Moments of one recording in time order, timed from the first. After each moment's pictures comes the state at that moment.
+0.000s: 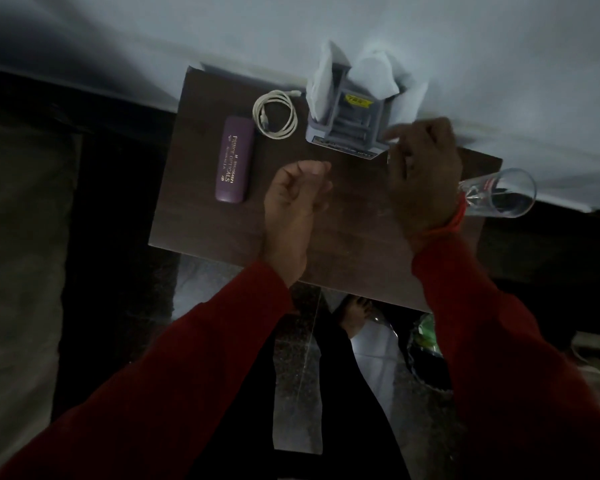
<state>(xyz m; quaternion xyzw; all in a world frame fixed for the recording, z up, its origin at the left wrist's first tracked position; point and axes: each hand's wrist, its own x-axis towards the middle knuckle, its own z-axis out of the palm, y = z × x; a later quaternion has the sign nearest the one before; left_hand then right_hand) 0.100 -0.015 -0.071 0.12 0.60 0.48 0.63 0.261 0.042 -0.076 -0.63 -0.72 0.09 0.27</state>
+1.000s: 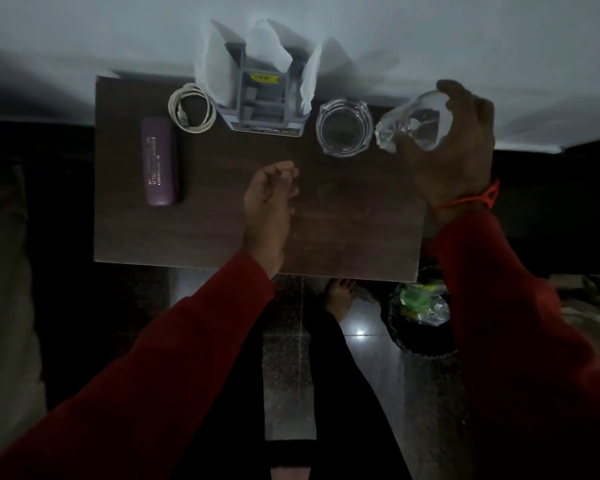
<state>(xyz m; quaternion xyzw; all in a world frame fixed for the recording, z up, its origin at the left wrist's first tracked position) 0.177 -0.029 -0.088 0.21 0.68 0.36 0.61 0.387 0.012 -0.054 -0.78 -0.55 0.16 0.24</state>
